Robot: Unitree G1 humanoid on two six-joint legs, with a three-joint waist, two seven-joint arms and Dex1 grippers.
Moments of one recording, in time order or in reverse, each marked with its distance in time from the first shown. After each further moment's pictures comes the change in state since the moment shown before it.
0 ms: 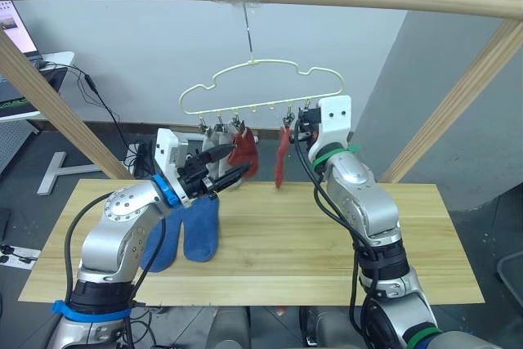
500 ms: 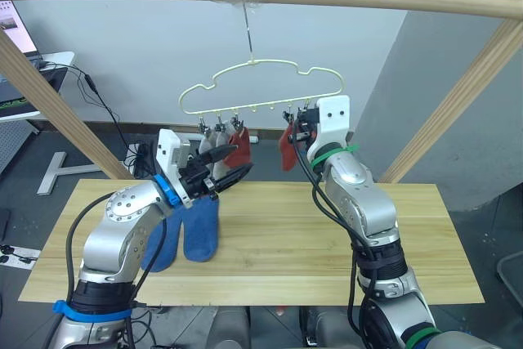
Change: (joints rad) left arm -0.003 -0.014 -0.009 0.000 0.008 0.000 0.008; right arm -0.007 0.018 -0.001 0.008 -0.009 -0.002 -0.001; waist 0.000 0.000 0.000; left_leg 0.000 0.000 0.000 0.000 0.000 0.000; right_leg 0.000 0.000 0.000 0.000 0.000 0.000
